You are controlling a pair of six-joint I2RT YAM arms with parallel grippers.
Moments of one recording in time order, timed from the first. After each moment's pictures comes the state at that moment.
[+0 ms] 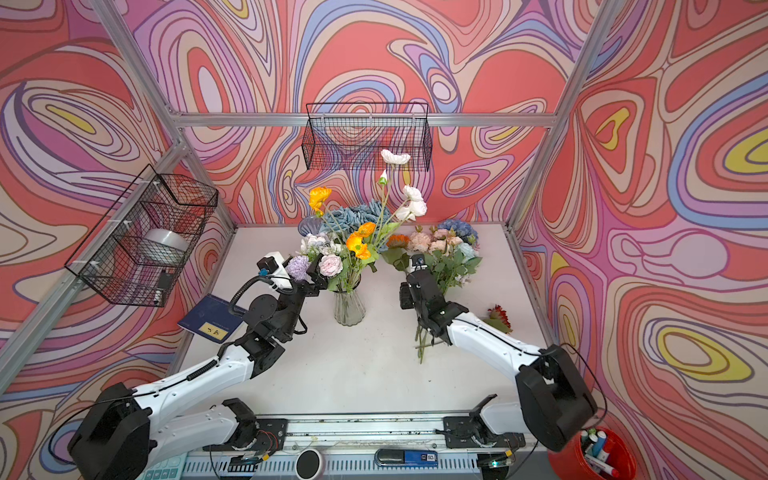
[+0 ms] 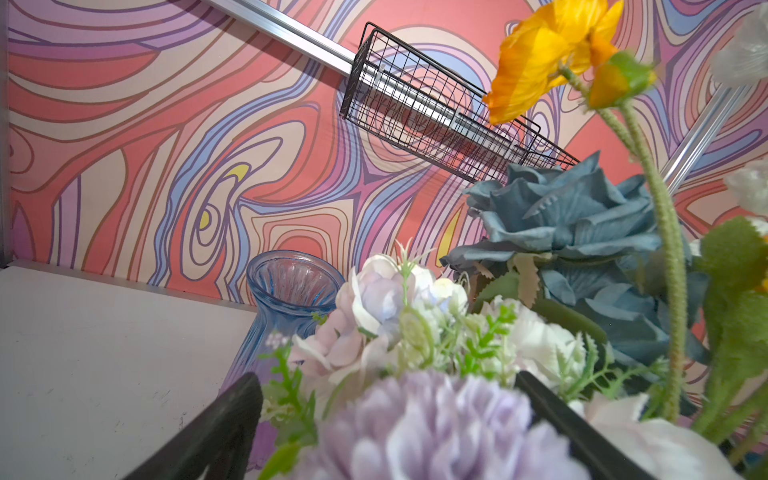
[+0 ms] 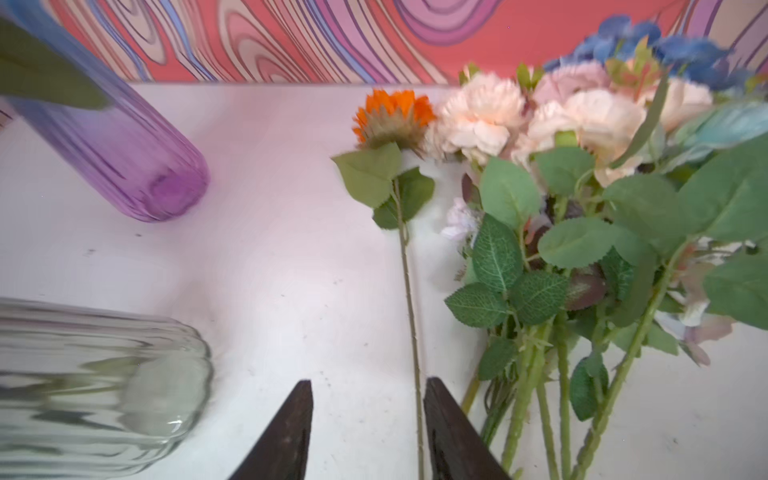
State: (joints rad) left arm -0.63 1.12 0.54 0.77 -0.46 -0.34; right arm 0.52 1.42 0.85 -0.09 0.25 0.30
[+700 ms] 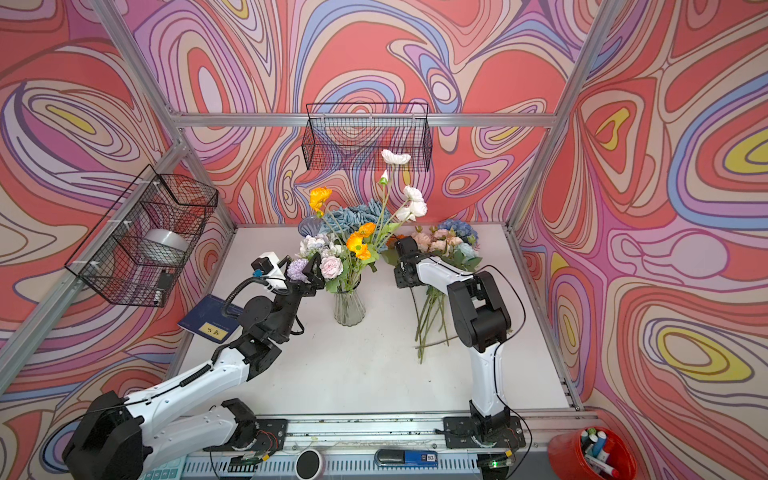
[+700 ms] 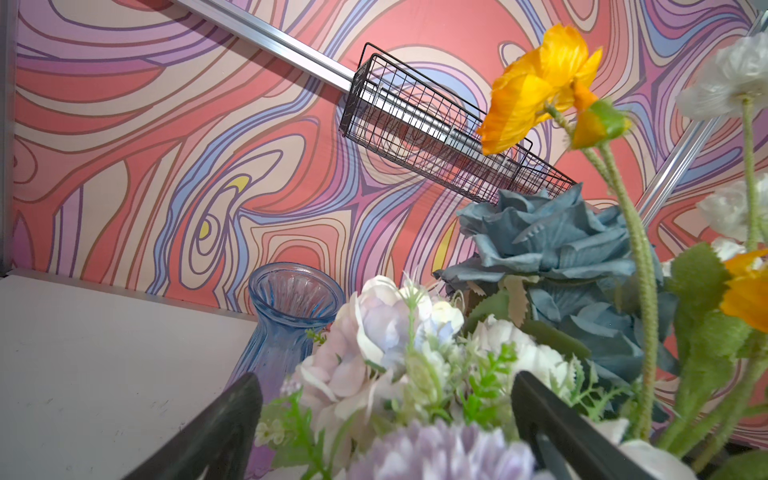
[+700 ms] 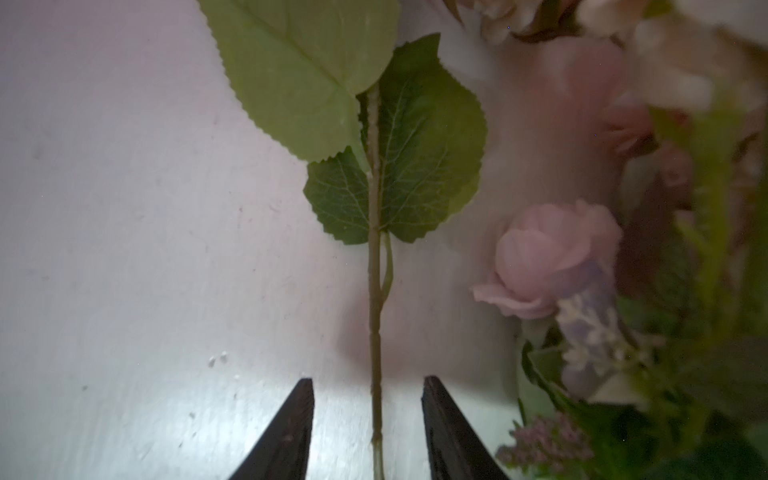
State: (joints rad) left arm -0.63 1.08 0.54 0.75 -0.46 -0.34; right arm 0.38 2.10 1.50 -0.52 0.15 0.16
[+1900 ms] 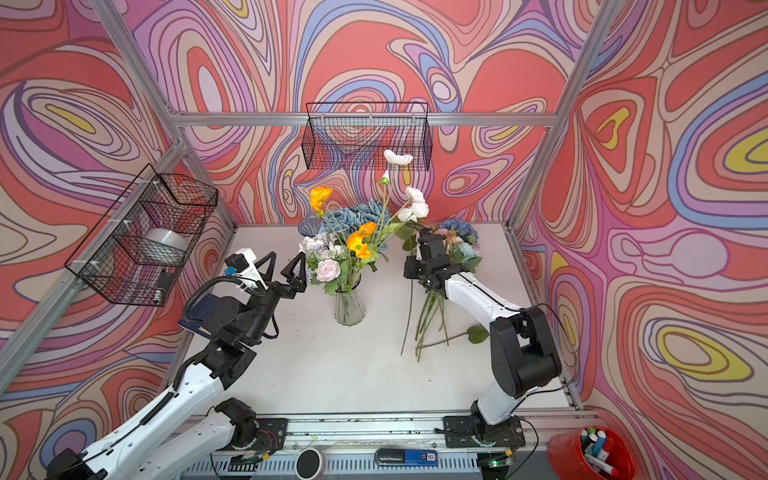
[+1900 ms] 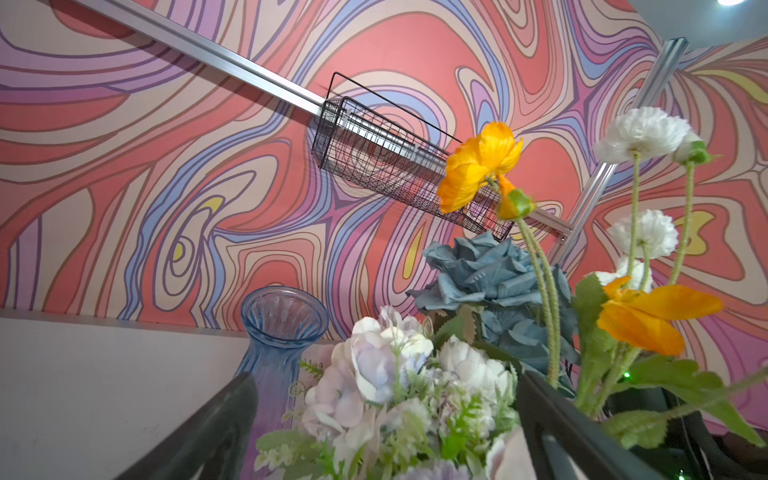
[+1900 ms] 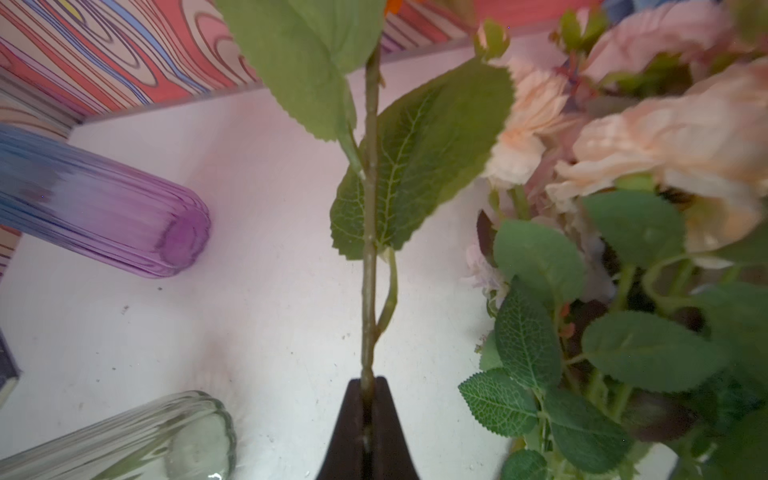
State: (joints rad) left arm -0.50 0.81 0.58 0.45 -0.19 -0.37; right arm 0.33 1.60 1.14 -0.20 -0.03 0.39
